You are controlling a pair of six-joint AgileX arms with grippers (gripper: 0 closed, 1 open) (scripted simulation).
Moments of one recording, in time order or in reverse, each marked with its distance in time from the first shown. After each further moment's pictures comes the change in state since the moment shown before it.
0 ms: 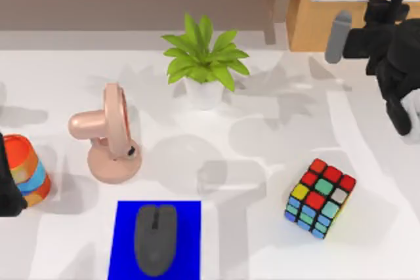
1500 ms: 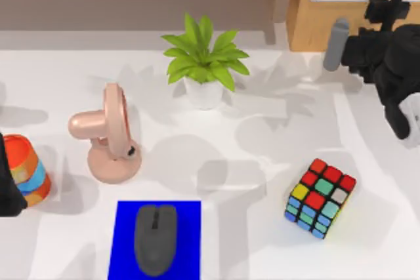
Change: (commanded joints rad) left arm 0.000 0.000 0.000 0.000 0.000 0.000; right arm -0.001 0.002 0.004 -0.003 -0.001 0.000
